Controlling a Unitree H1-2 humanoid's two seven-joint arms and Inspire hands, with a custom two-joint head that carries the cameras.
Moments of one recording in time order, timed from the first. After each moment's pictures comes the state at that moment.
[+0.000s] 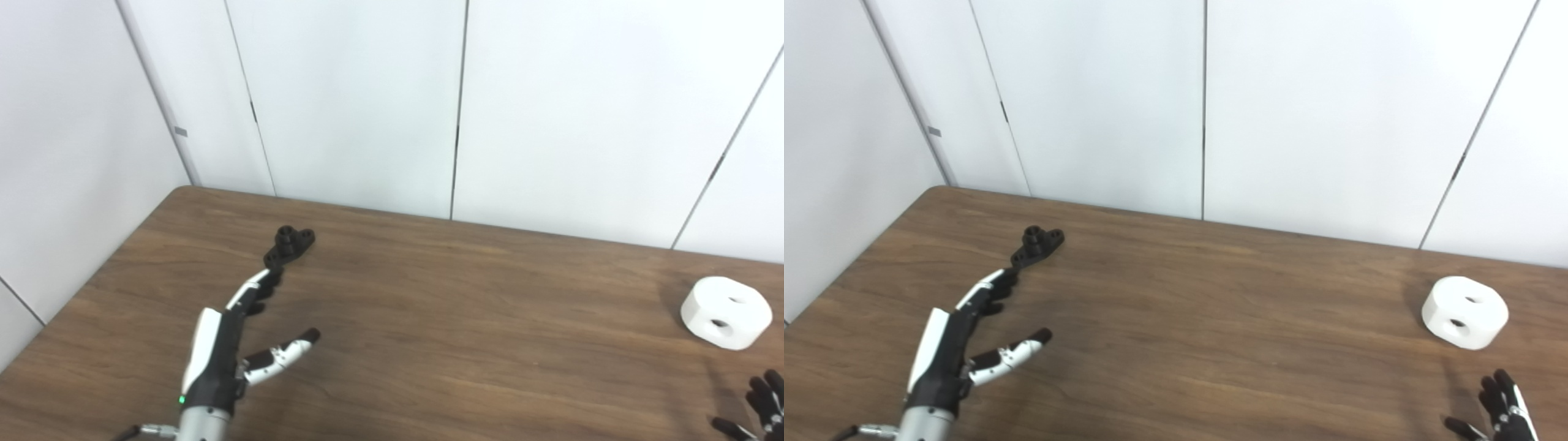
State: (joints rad) left arm 0.22 0.13 0.21 -0.55 0.41 0.26 0.02; right arm 0.18 -0.25 -0.16 -0.17 0.14 -0.06 0.14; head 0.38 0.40
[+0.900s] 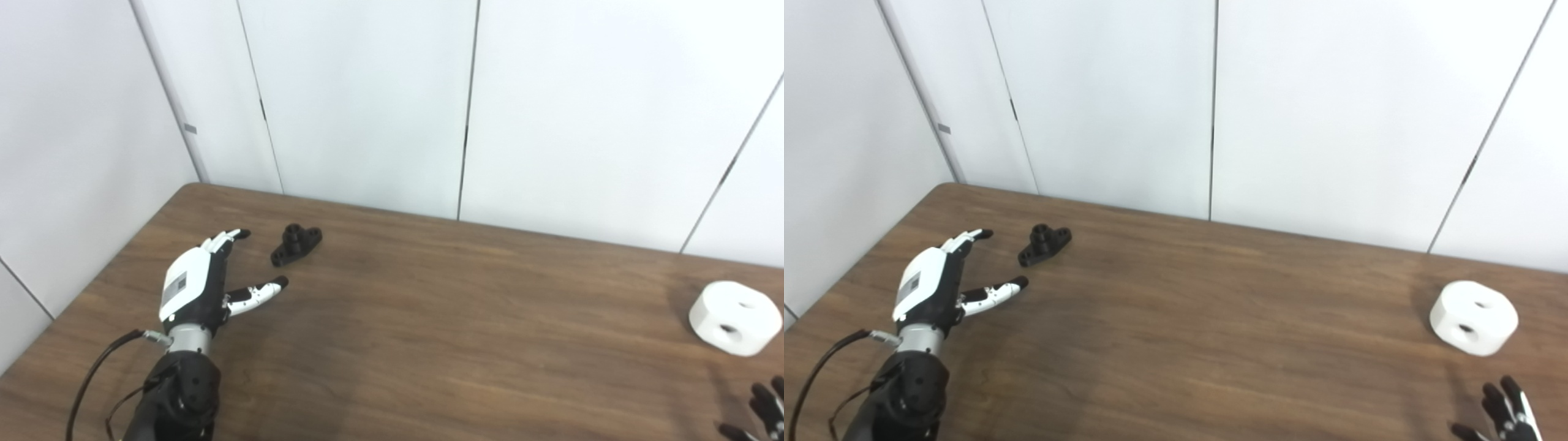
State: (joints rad) left arm -0.06 0.36 0.19 -0.18 0.65 0.38 0.04; right arm 0.18 -0.25 -0.16 -0.18 0.13 -0.05 0.14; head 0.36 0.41
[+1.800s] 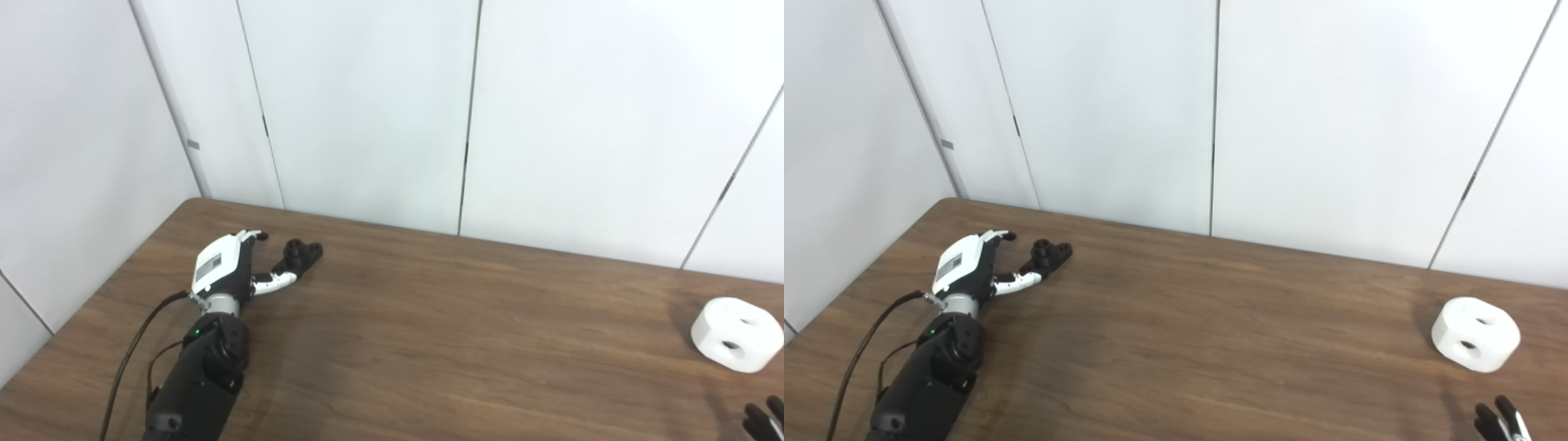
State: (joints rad) left arm -0.32 0.43 0.06 0.24 0.66 0.38 0.11; right arm 0.21 -0.25 -0.14 -0.21 0.12 -0.05 0.14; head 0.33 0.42
